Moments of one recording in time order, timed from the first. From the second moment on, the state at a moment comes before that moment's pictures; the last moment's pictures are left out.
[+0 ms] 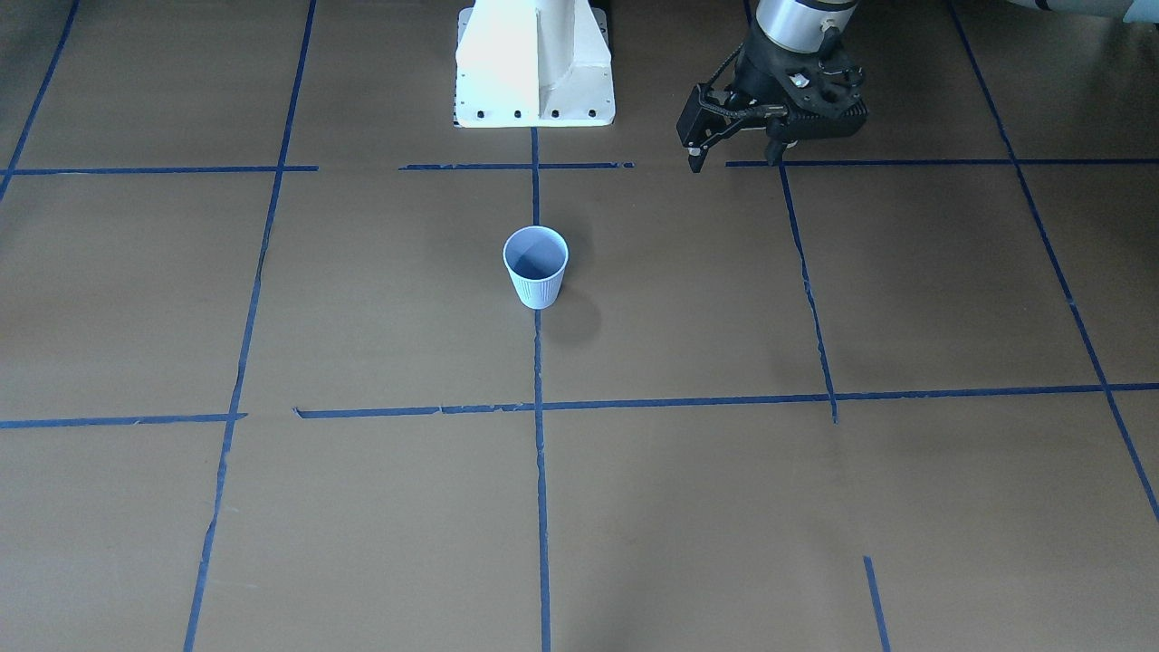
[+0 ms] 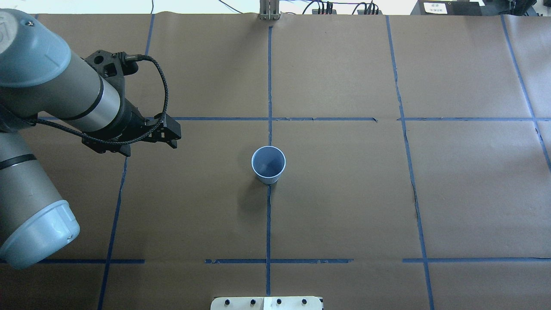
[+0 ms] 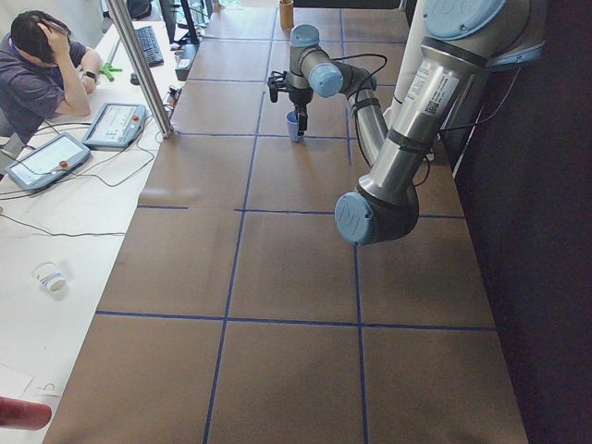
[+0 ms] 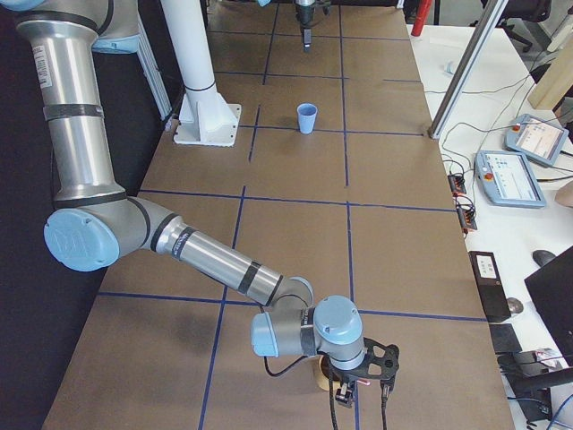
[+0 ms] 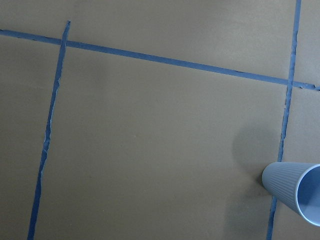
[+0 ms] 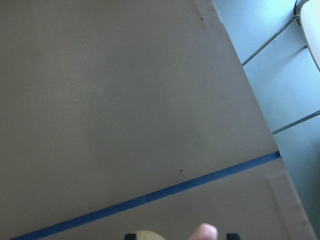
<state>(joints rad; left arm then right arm) -0.72 -2.05 -2.17 -1.27 -2.04 -1.24 1.70 -1.43 1.03 -0.94 2.16 0.34</state>
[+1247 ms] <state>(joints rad) -0.71 -2.05 -2.19 -1.27 -2.04 -1.30 1.85 -1.59 1.50 -1.05 2.23 0.33</state>
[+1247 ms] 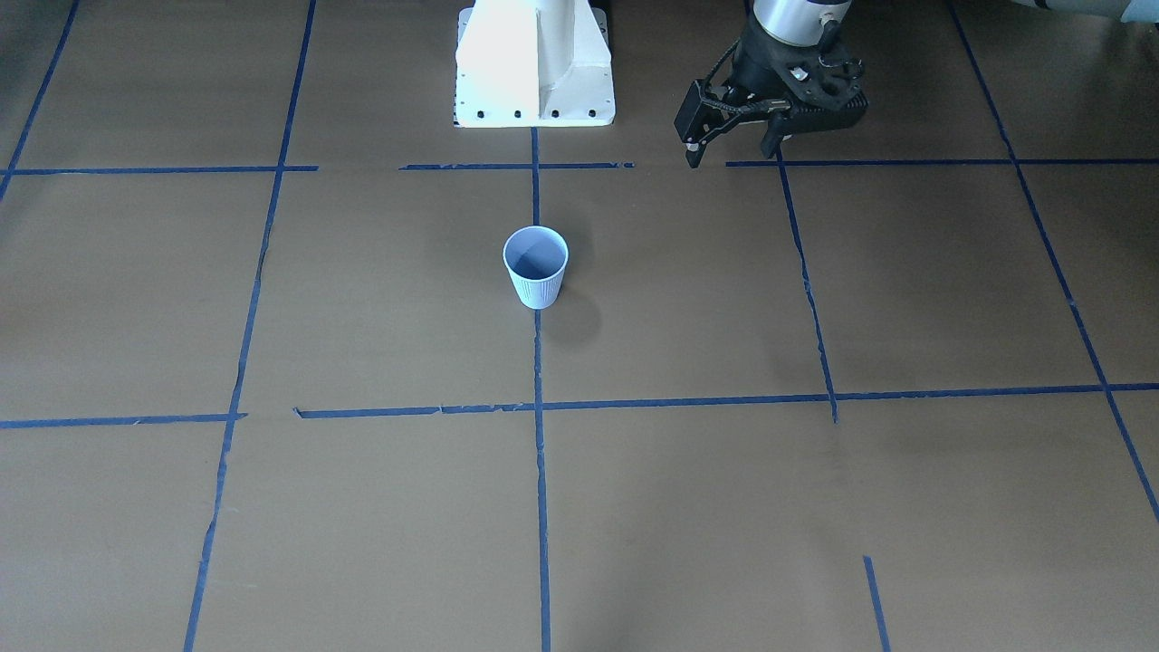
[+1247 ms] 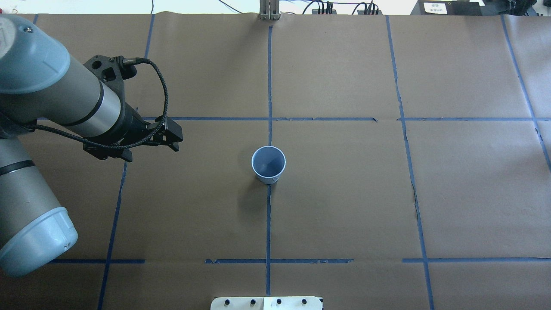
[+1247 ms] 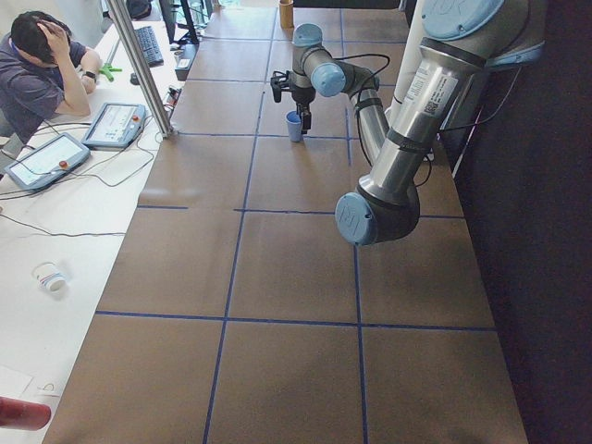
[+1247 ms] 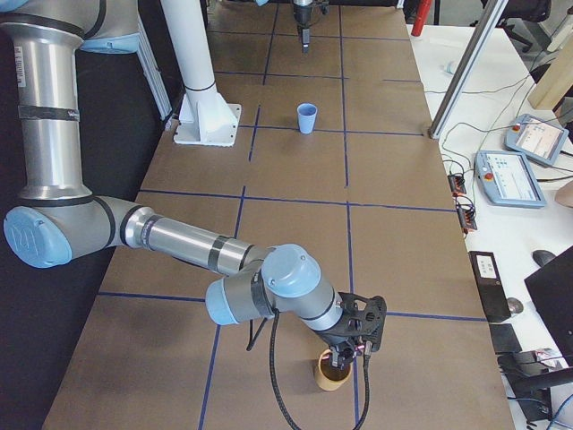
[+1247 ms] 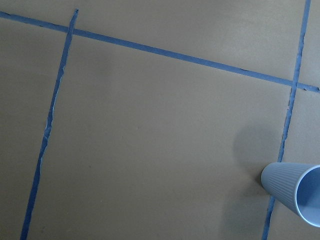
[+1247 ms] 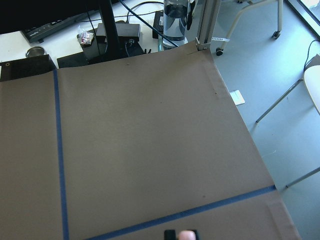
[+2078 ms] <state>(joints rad) -0.72 -2.00 -2.19 -1.27 -2.04 -1.26 1.66 -1.25 1.90 -1.81 2.23 0.31</state>
